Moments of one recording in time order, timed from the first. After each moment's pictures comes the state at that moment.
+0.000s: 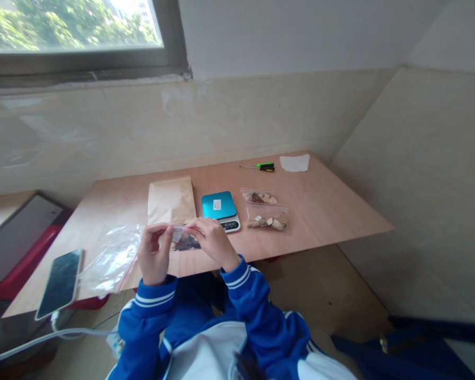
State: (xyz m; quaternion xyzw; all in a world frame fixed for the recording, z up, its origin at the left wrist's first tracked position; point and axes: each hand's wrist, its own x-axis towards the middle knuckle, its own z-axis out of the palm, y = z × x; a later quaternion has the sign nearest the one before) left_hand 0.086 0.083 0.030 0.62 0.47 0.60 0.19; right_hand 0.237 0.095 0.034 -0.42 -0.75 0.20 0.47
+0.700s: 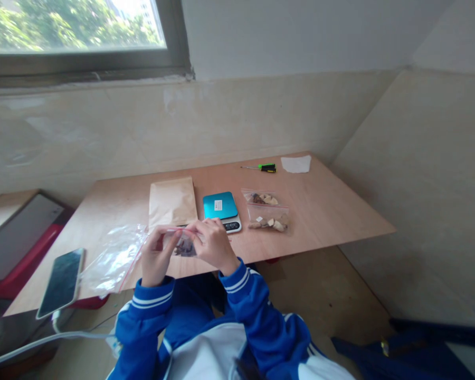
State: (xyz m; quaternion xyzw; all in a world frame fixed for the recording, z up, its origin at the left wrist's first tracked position) left_hand 0.078 0.083 0.031 0.64 0.46 0.56 0.27; right_hand 0.233 0.086 0.043 -0.45 -0.76 0.14 0.45
